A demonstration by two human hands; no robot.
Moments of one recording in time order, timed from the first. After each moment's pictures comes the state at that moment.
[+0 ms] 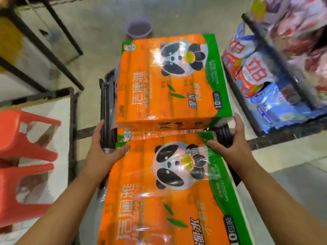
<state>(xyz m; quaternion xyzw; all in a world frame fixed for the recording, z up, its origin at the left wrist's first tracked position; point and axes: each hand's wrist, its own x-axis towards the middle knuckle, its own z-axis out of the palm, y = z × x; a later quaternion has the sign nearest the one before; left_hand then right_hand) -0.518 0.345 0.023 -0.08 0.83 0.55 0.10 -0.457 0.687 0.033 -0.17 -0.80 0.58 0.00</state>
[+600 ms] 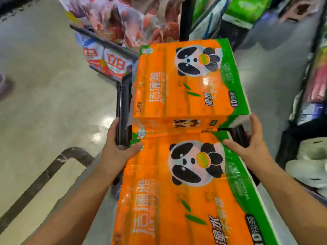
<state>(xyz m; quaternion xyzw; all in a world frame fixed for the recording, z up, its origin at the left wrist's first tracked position) -0.312 0.760 0.047 0.24 0.74 0.52 0.34 -0.029 0.953 0.090 -0.48 -0.66 0.54 0.22</state>
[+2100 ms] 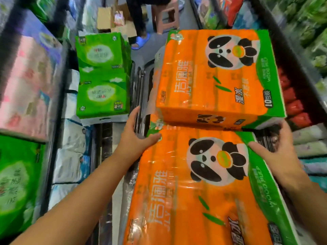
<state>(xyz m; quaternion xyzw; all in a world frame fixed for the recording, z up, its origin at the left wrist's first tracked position) -0.124 2.081 0.024 0.54 0.62 0.31 0.47 0.221 2.004 0.044 -0.70 -0.43 0.39 0.41</state>
